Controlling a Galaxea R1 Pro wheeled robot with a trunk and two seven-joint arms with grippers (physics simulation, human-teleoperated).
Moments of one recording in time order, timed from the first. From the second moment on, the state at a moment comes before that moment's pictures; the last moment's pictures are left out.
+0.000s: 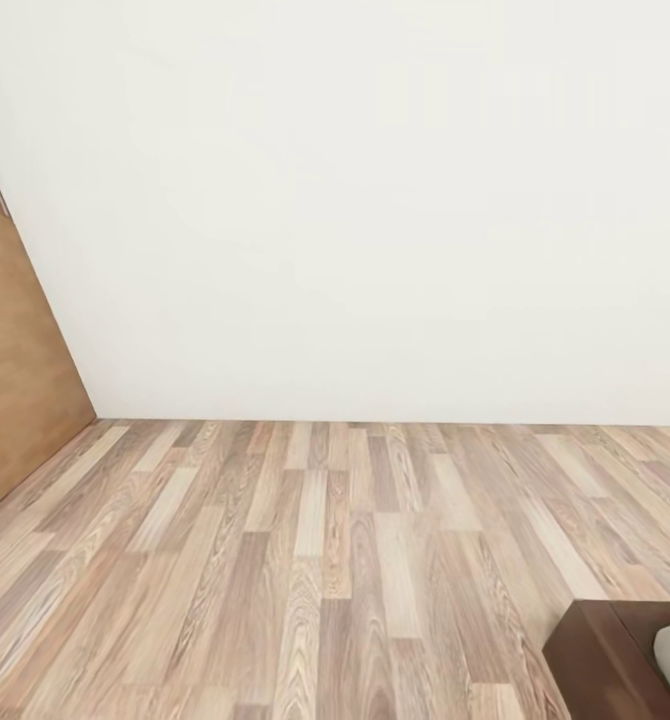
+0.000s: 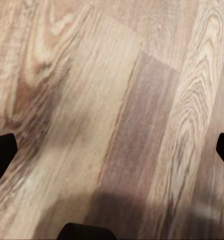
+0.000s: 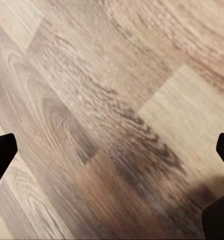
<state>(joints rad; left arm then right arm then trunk) -0.25 0.26 -0.22 -0.01 0.76 -0.19 -0.58 -0.24 -0.14 0.07 0.05 -1.04 -0.11 0.55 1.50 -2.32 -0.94</state>
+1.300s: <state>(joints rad) -0.25 0.26 -0.22 -0.01 0.76 -0.19 -0.58 -0.24 -0.14 0.07 0.05 -1.04 -0.11 0.55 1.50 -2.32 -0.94</state>
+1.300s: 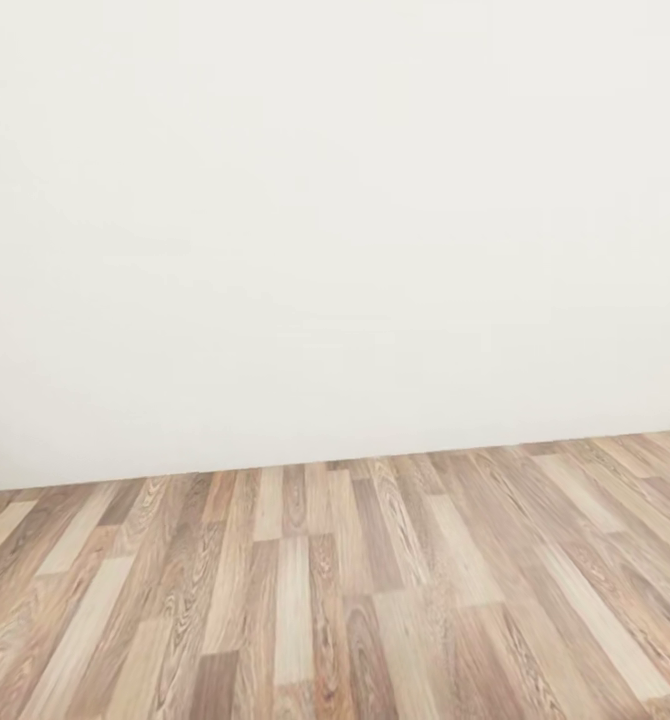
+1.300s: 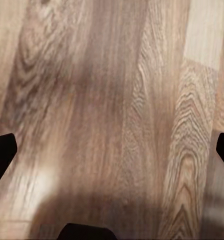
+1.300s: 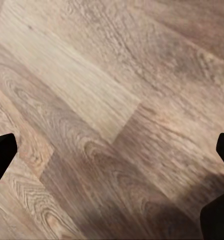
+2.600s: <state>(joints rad) -0.25 0.26 -0.22 -0.01 0.76 -0.19 -0.58 -0.24 -0.14 0.07 0.05 -1.04 -0.11 0.55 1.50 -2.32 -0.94</state>
